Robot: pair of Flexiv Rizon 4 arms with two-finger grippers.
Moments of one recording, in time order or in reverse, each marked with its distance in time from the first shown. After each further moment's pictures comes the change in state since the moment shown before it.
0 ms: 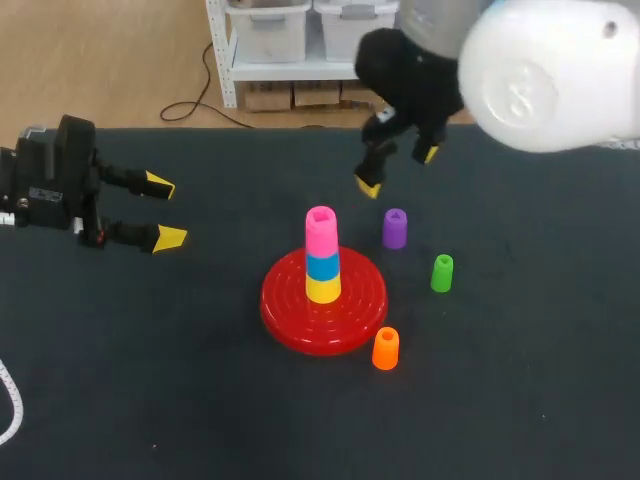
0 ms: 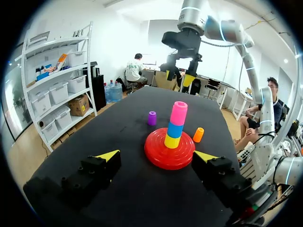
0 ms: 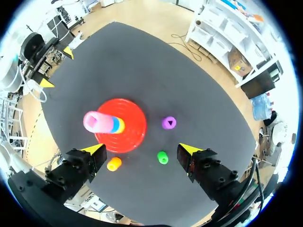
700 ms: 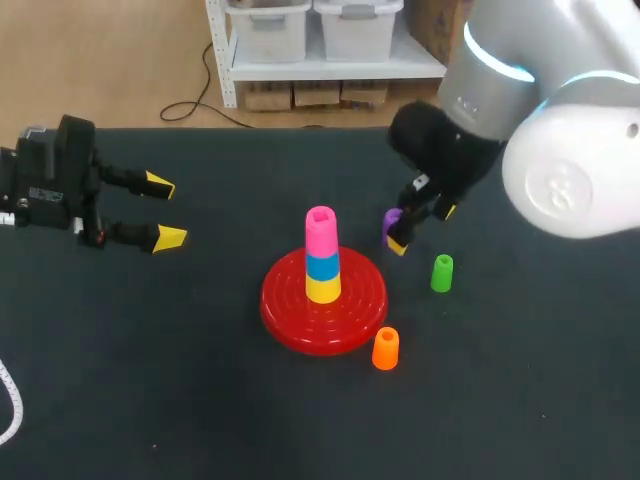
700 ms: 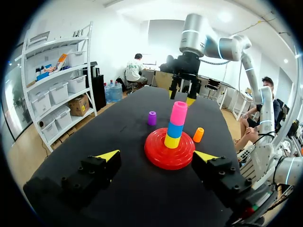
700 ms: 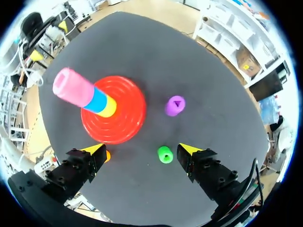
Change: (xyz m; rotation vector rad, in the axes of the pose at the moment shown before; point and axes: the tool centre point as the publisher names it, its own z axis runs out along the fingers) left arm 0.000 0.000 0.000 0.000 0.000 0.000; right arm 0.049 -0.012 0.070 -0.058 -0.002 -0.061
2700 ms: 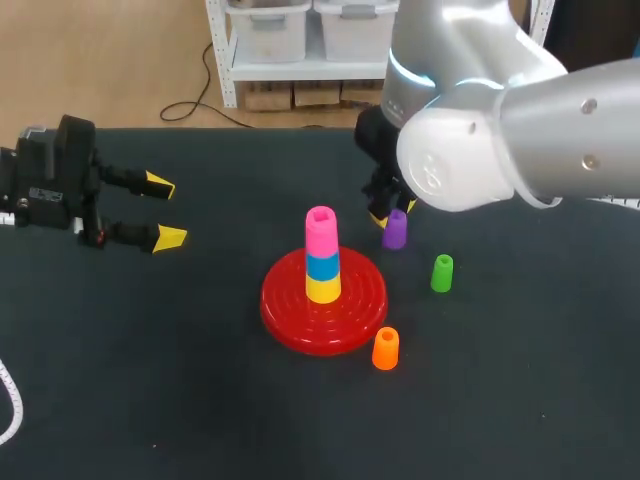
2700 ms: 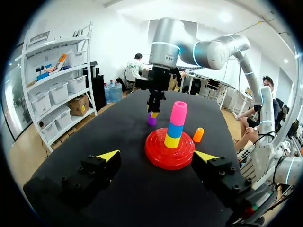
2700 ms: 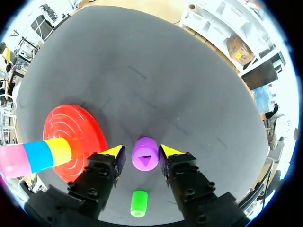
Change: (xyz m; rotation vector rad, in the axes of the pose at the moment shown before) left arm 0.000 0.000 0.000 0.000 0.000 0.000; right arm -0.068 -0.065 0.079 0.092 0.069 0.120
